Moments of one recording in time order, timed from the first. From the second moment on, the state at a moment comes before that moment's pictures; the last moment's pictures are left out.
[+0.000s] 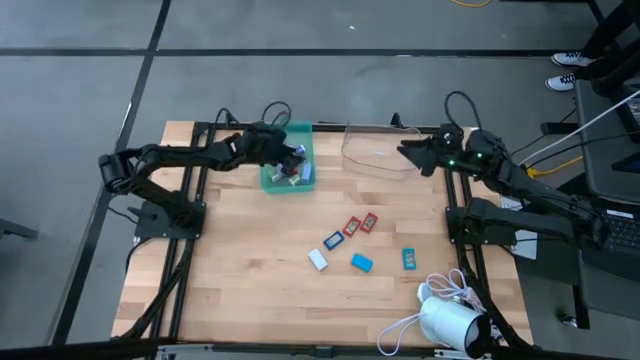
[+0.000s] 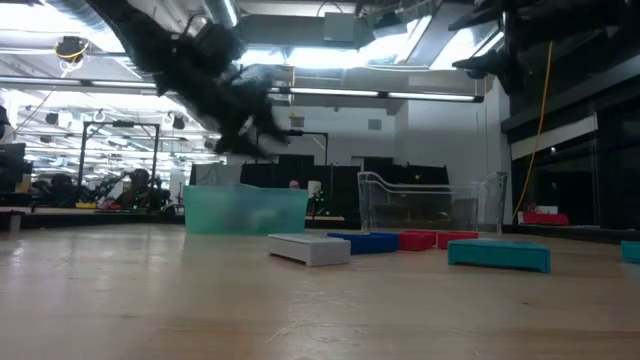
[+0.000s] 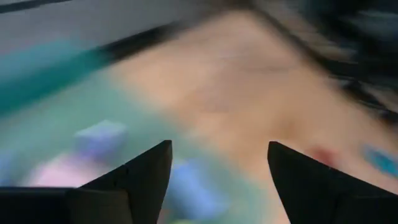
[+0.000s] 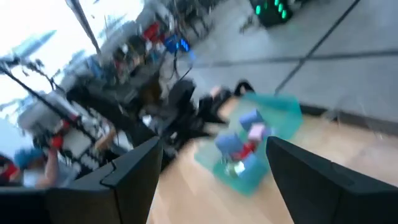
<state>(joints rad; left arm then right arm) 0.52 1.41 0.72 0.16 0.13 -0.40 -0.49 0.63 0.61 -0.09 -0.14 0.67</state>
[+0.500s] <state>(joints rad) 0.11 1.41 0.98 -0.38 0.25 0.44 -0.49 0.63 0.61 0.02 -0.11 0.78</state>
